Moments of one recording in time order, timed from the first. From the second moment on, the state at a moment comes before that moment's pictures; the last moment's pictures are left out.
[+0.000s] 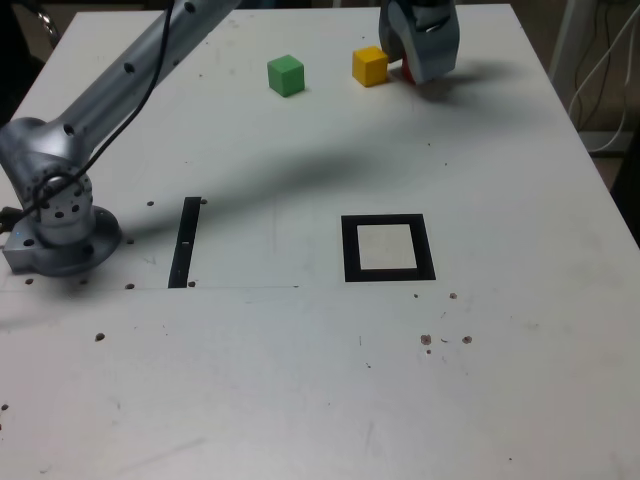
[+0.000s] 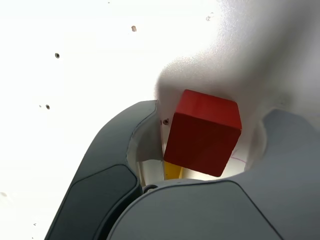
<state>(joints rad) 0.60 2.62 -2.63 1.44 0.26 1.67</state>
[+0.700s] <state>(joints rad) 0.61 2.61 -2.61 1.44 0.25 1.58</state>
